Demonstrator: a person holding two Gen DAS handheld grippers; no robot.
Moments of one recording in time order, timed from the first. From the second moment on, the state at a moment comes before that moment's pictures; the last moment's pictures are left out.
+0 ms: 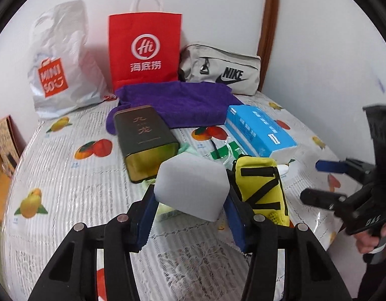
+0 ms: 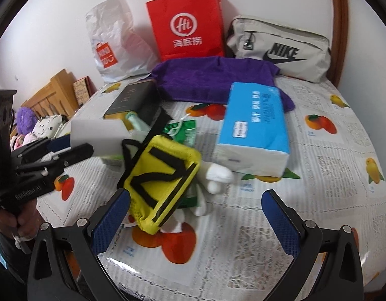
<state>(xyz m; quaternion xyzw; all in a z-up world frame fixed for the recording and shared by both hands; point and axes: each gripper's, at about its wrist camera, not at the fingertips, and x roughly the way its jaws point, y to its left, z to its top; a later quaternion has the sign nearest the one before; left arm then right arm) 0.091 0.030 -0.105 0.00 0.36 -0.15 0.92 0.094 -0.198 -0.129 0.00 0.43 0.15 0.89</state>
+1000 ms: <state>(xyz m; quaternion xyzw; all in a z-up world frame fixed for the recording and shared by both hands) 0.086 0.083 -0.125 -0.05 0.38 -0.10 0.92 0.091 -0.189 -0.119 0.00 0.41 0.18 0.89</state>
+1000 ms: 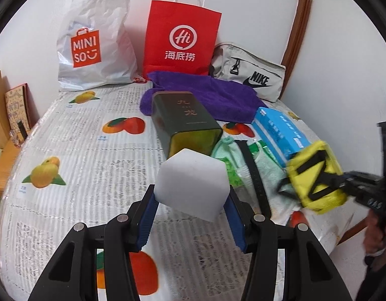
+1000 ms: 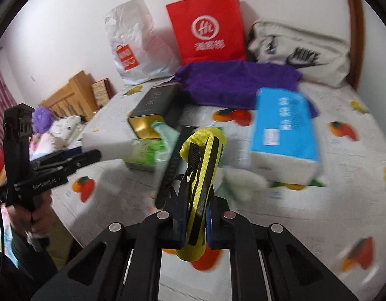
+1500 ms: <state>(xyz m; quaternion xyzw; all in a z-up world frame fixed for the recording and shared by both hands) 0.096 0.089 -0.161 -0.05 0.43 -0.07 0.90 0.080 -0.220 -0.156 -0.02 0.45 0.16 0.88</state>
